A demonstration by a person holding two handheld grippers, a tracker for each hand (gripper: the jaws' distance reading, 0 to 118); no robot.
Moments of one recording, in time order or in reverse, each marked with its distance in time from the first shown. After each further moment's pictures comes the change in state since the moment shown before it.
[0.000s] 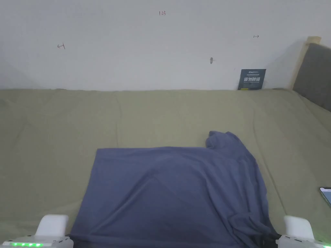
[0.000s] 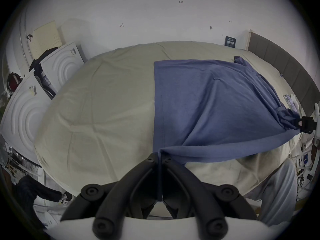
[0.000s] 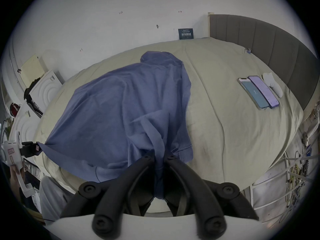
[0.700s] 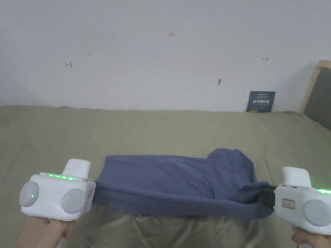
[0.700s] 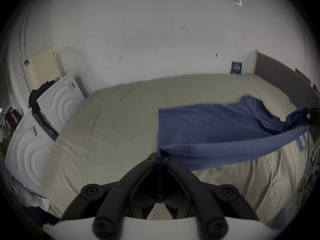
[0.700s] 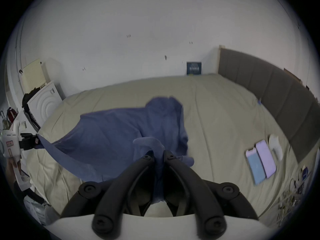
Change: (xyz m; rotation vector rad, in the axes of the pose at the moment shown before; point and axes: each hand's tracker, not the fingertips) left arm 0.018 0.160 -0.030 0.174 0.062 -0.065; right arm -0.035 0.162 -0.019 0.182 -0.019 0.079
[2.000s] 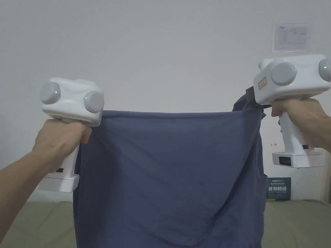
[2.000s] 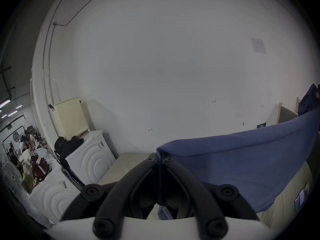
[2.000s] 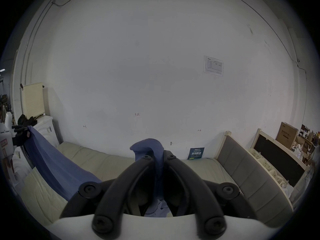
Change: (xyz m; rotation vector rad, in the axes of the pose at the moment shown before) left arm -0.044 0.375 0.065 0.425 0.234 0.077; right arm -0.122 0.458 0.053 0.443 -0.063 0.179
